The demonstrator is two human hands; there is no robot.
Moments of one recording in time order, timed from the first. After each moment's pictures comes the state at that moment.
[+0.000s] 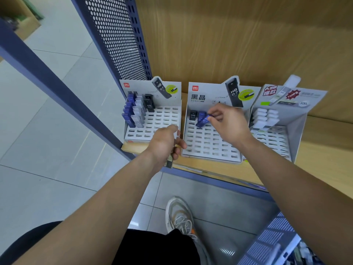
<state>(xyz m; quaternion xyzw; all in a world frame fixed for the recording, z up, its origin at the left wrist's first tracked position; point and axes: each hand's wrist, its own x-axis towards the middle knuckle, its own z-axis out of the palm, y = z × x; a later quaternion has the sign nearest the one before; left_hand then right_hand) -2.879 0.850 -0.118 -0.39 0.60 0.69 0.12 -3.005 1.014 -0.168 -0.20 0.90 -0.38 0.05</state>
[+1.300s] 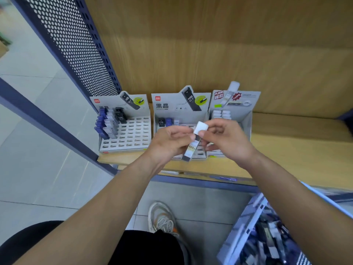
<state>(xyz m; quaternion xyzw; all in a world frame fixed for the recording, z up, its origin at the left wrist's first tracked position) -2.881 0.927 -0.092 -0.17 0.66 0.73 0.11 -2.929 1.103 -0.082 -0.08 0.78 -0.60 0.19</state>
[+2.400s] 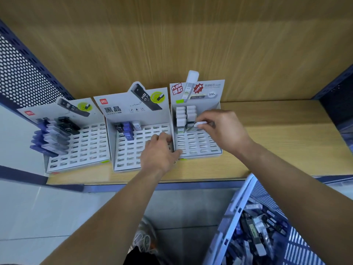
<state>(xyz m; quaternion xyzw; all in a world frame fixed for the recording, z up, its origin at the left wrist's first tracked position) -2.947 1.002 -0.198 -0.15 0.95 0.26 0.11 -3.009 1.201 -0.155 -0.22 0.92 -0.33 -0.03</state>
